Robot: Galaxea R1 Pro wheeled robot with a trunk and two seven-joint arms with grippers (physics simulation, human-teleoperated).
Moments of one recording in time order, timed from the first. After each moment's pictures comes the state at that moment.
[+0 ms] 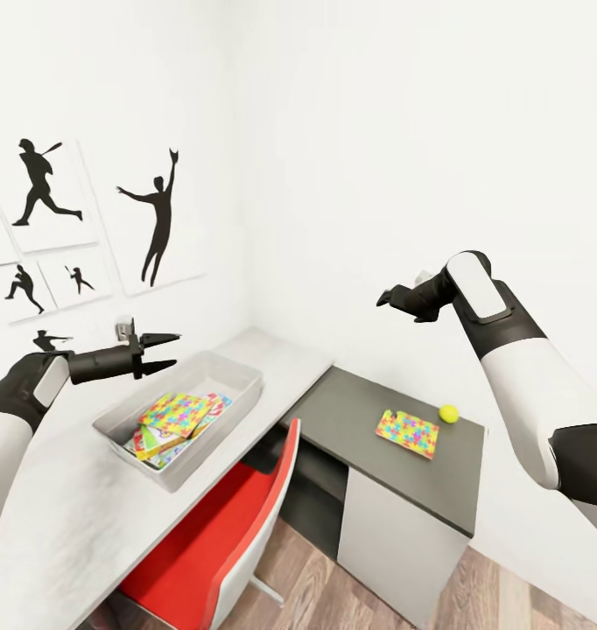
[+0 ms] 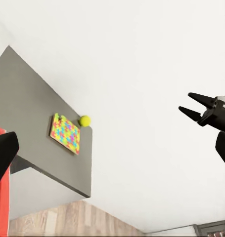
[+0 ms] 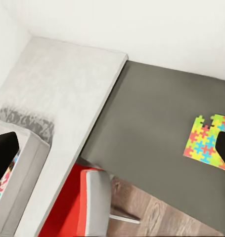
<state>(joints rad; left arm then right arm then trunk) -1.13 0.41 0.08 -0.47 0.39 1.03 -1.14 -1.36 -0.14 0.23 -0.82 -1.17 1.04 -0.70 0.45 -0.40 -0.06</state>
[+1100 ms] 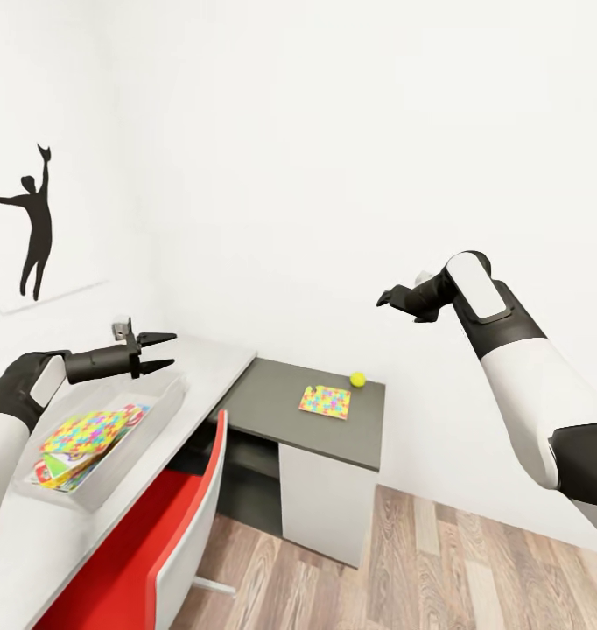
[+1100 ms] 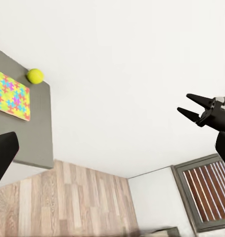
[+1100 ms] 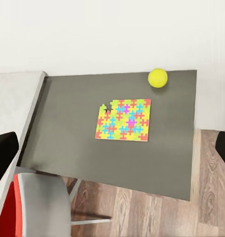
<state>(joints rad) -1.13 0.42 0.08 -0.47 0.39 1.03 -1.15 -1.36 -0.14 0.23 -0.82 -1.17 1.04 -0.70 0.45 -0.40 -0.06</state>
